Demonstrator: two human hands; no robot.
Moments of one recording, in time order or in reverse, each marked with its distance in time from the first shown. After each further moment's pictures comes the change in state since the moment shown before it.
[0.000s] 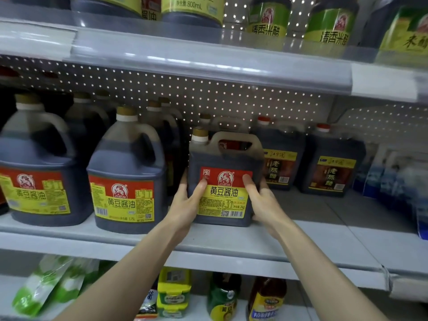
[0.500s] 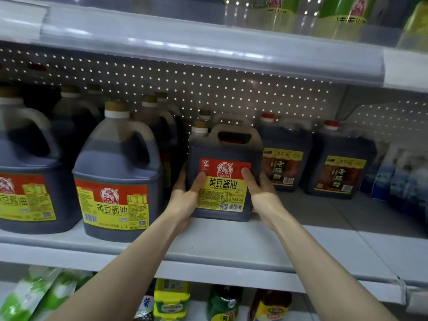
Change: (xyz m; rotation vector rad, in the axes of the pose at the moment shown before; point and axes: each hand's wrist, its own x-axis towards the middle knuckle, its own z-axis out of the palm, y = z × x) left_hand 0.036 -0.003 0.003 0.004 0.069 0.016; right_hand 0.036 -0.002 0.011 0.030 0.081 -0.002
